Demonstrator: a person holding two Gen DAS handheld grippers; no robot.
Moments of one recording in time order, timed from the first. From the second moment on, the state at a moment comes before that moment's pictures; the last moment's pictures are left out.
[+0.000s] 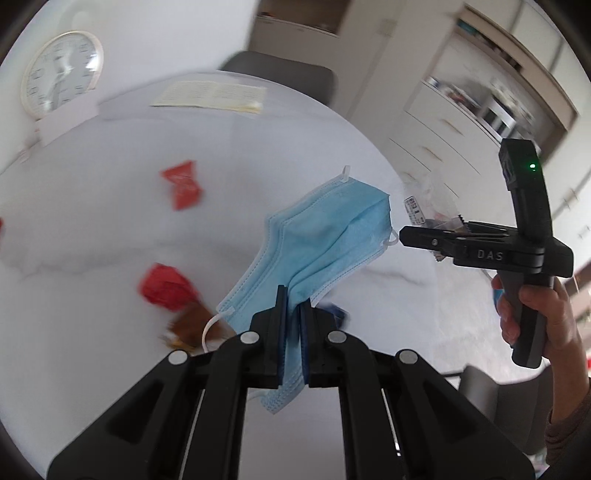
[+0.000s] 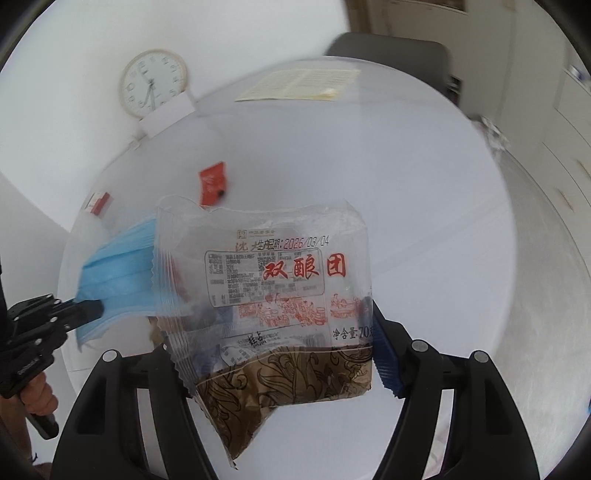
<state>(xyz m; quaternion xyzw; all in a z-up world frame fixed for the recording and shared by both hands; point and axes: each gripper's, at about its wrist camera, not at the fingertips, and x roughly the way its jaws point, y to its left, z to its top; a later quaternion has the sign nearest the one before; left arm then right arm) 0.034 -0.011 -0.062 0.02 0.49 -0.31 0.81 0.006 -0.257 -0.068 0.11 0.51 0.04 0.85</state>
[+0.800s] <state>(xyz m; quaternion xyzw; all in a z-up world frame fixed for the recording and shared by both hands) -0.122 -0.269 -0.157 0.22 0.55 -0.50 0.63 -0.243 -0.423 -0.116 0.26 0.50 -0.20 0.80</state>
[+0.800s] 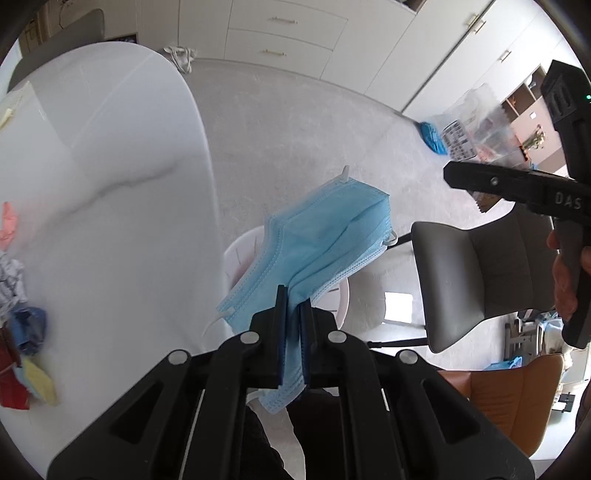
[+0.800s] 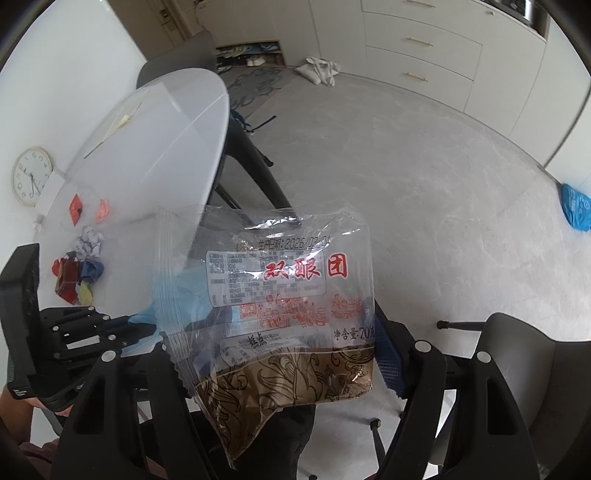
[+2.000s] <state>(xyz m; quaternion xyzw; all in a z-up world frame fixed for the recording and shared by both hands) -0.055 -0.154 -0.072 0.08 0.55 -0.33 0.76 -0.210 -0.383 -0.186 0.24 0.58 -0.13 0.77</state>
